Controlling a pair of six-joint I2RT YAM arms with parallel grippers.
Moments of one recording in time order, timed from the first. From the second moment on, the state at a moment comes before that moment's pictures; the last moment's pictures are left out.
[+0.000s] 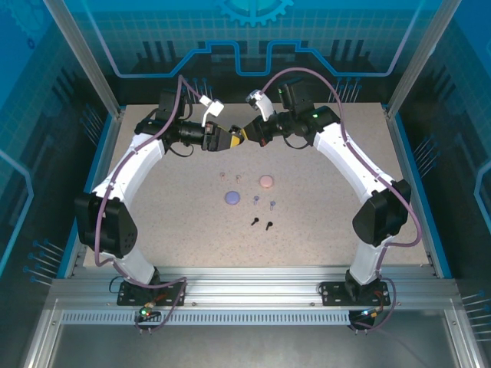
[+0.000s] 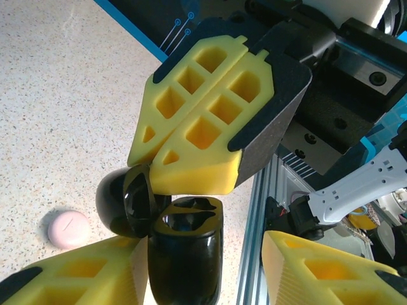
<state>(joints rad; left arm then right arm) -0.19 1.67 1.54 -0.61 1.12 -0.01 0.48 1.82 1.86 -0.72 -0.61 -0.06</state>
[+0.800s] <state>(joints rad) -0.19 1.64 1.49 -0.55 1.12 -0.04 0.47 1.81 1.83 -0.68 -0.60 -0.01</state>
